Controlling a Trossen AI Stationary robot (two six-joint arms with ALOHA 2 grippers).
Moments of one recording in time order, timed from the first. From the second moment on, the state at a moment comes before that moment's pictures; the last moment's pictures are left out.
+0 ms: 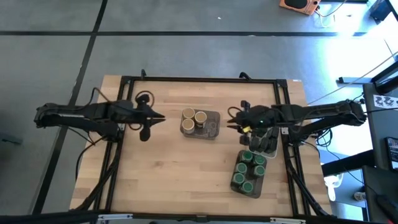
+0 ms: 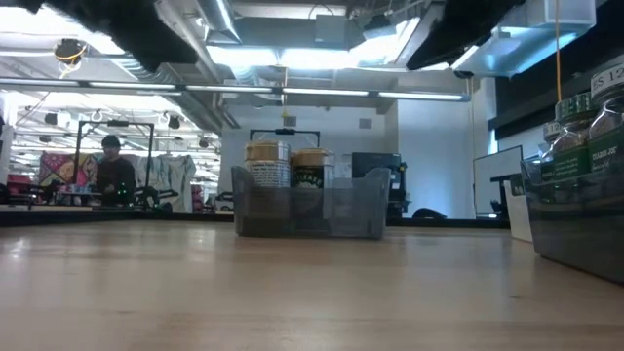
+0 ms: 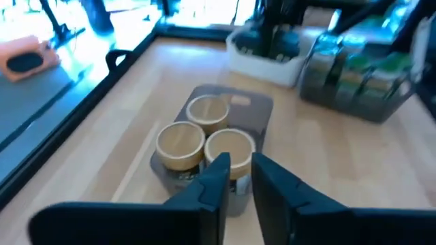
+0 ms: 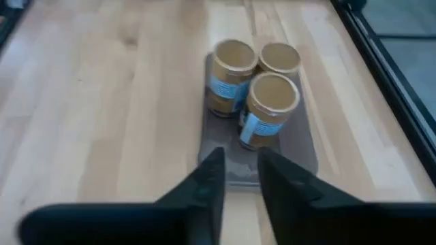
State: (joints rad) left arm 0.03 0.71 0.63 -0.36 -0.16 -0.07; right arm 0.07 1.15 0.96 -0.46 0.16 0.00
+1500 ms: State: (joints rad) left arm -0.04 0.00 0.06 -0.08 -0.17 0.00; right arm 0.07 0.00 0.01 0.05 0.08 0.08
